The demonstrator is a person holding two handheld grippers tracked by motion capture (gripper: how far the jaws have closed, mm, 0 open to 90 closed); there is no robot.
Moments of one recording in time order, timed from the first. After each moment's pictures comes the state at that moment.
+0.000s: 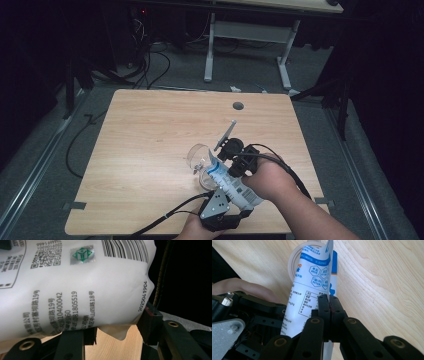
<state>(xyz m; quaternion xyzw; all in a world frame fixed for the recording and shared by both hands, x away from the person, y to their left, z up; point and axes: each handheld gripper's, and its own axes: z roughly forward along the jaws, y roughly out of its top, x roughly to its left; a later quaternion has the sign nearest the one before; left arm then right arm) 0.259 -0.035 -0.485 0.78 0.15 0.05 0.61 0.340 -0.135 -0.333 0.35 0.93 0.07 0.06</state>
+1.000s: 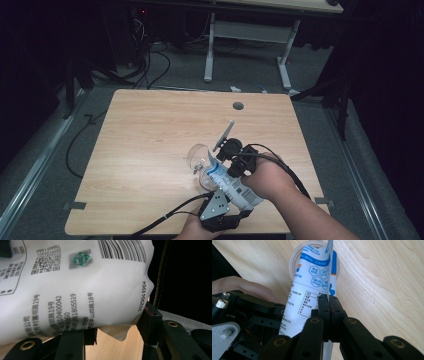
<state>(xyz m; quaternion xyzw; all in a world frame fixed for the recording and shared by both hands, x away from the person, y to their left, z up) 0.258 -0.034 -0.484 0.78 0.15 0.06 0.61 0.341 -0.133 -0.335 0.34 0.94 0.06 0.06</state>
